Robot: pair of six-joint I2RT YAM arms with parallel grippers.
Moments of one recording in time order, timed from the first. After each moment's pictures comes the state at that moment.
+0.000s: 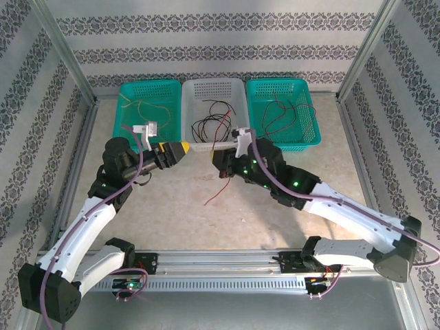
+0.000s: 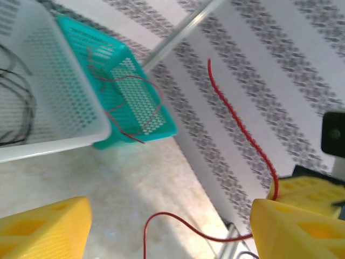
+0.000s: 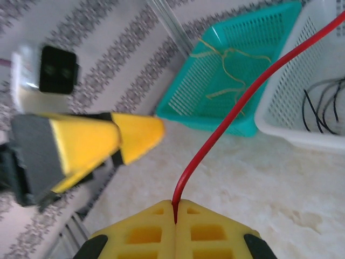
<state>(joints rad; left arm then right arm) -0.28 0.94 0.75 0.06 0.65 -0.74 0.93 1.12 1.09 -0.24 0.03 0.65</state>
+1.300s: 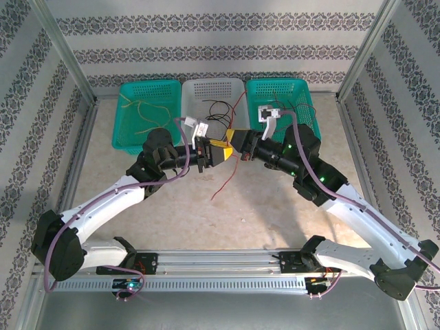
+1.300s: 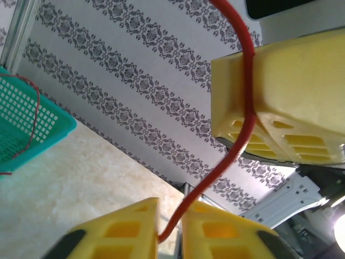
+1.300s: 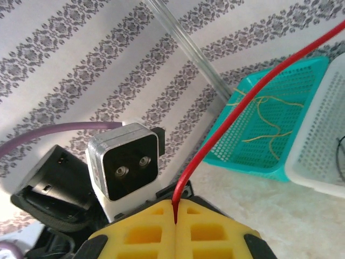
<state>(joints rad) -0.61 1.25 0.92 0.36 0.71 -0.59 0.73 1.03 1.13 -0.20 -0.21 0.69</state>
